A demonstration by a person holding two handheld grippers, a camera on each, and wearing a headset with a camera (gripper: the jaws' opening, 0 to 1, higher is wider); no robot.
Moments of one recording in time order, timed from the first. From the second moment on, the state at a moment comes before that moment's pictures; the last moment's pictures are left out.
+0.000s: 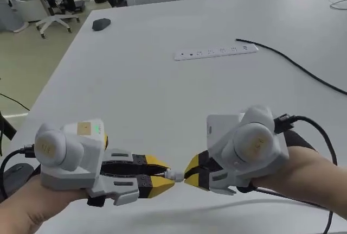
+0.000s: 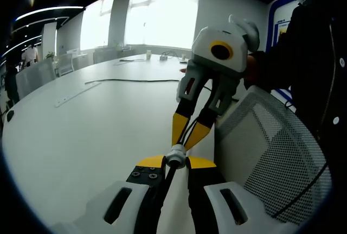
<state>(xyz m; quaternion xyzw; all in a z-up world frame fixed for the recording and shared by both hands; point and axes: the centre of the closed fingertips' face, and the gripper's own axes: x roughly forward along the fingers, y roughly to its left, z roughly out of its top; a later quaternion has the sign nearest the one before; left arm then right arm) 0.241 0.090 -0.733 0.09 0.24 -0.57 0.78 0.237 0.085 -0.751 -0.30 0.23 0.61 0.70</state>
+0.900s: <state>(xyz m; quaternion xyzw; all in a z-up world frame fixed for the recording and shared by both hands) 0.240 0.139 -0.722 0.06 0.23 -0.53 0.82 0.249 0.053 -0.761 -0.32 0.25 0.59 0.70</state>
